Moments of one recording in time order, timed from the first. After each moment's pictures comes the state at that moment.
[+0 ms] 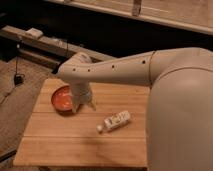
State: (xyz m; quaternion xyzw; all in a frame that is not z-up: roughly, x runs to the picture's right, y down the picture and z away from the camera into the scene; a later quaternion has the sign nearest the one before) arm -0.104 0.104 0.703 -0.26 0.23 0.64 0.68
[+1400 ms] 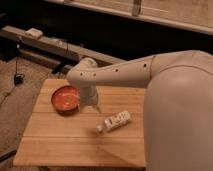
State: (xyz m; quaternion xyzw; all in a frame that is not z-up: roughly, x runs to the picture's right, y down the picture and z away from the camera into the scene) arm -0.069 0.120 0.743 -0.24 0.26 0.69 0.63
